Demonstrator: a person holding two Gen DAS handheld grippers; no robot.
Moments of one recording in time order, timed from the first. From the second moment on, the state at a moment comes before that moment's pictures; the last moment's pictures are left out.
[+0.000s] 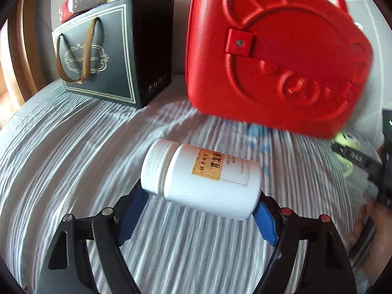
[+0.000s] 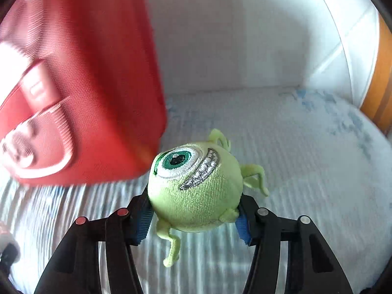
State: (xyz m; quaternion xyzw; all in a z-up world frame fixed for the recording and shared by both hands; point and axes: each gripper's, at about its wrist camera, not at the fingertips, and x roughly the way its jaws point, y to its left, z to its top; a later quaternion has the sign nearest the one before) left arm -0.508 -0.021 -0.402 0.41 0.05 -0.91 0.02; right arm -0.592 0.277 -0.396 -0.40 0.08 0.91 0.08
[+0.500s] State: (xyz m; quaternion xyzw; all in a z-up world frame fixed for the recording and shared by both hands) left arm -0.405 -0.051 -0.311 0.41 0.04 -0.91 -0.02; right arm -0.457 0.213 -0.323 -0.44 0.10 0.89 0.07
